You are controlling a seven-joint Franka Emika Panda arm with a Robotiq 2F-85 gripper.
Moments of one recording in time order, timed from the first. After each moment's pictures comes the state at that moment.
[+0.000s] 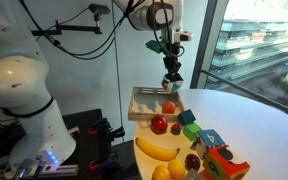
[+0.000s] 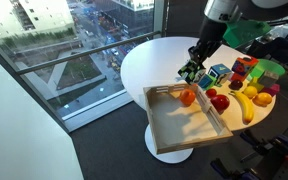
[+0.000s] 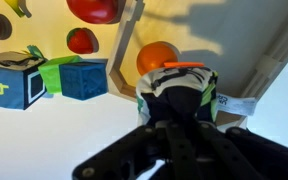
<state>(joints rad) 0.05 -0.03 0.06 -2.26 -0.05 2.33 0.23</state>
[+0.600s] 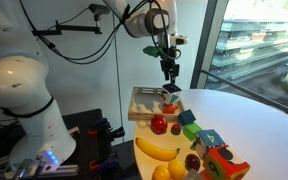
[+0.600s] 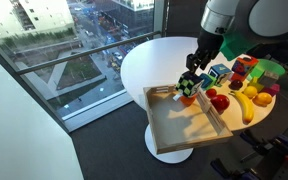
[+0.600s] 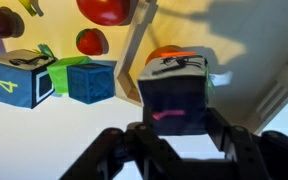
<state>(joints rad) 0.06 -0.02 0.08 -2.30 -0.18 2.38 0.32</state>
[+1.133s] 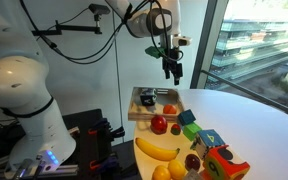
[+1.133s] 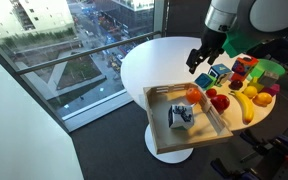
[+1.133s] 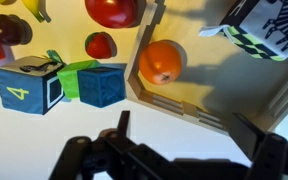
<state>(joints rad) 0.05 -0.02 0.05 -2.30 -0.17 2.37 0.32</state>
